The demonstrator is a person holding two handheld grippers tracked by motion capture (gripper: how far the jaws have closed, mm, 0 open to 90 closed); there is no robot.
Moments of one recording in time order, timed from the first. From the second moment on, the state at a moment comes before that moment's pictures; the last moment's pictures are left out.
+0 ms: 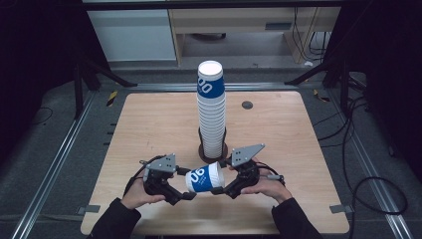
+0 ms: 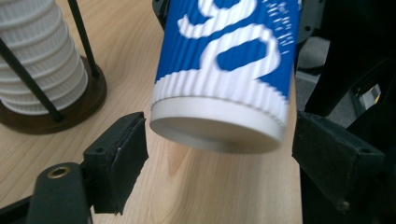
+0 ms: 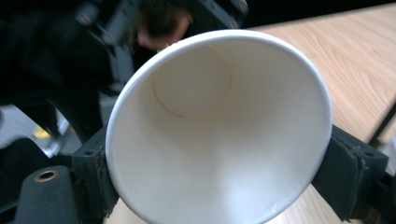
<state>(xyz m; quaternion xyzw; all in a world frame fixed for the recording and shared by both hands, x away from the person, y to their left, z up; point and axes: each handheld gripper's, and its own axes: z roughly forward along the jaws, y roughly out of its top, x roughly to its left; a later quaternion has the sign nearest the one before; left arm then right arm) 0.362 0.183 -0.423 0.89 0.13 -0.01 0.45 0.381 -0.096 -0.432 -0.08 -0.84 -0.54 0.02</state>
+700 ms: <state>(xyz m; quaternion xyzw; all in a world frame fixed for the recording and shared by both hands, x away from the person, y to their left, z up) 0.357 0.156 -0.448 0.93 0.10 -0.01 0.34 0.374 -0.068 -0.450 -0.04 -0.89 -0.45 0.02</state>
